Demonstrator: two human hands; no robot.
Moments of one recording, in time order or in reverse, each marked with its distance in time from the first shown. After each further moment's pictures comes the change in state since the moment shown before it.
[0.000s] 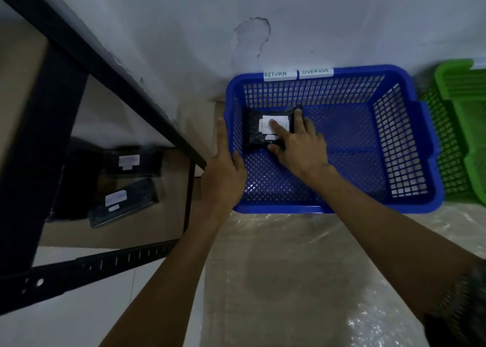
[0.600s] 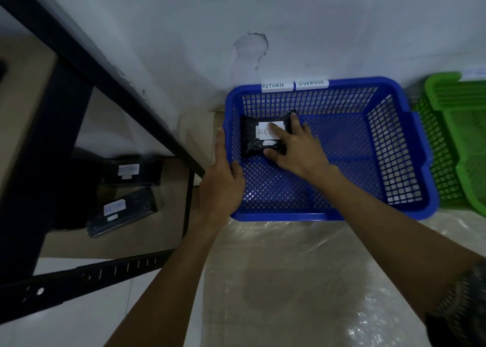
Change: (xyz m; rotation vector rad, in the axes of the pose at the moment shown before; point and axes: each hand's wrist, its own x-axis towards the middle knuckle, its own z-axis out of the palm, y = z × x) left_hand 0.001 -0.004 -0.002 -0.048 -0.013 0.021; right_hand 0.011 0.008 -0.011 0.167 -0.103 -0.024
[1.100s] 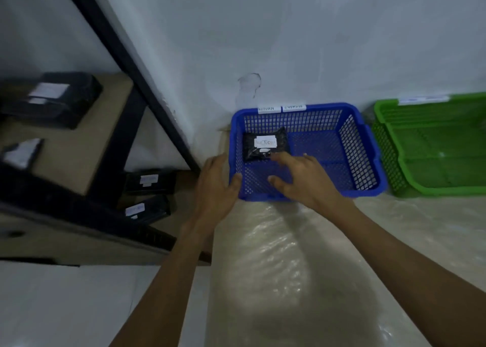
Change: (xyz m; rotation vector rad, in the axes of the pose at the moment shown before) left_hand -0.082 0.022 -0.058 -0.008 0.128 0.306; right_hand -0.146 -0.028 -0.044 0.087 0.254 -0.250
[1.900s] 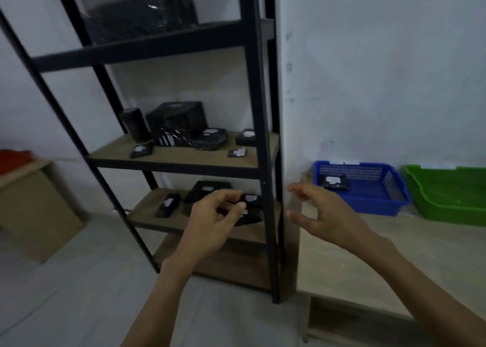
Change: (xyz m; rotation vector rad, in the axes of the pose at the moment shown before) left_hand -0.398 0.064 -0.339 -0.102 0.233 0.134; right_hand -0.325 -0.345 -0.098 0.132 0.116 -0.363
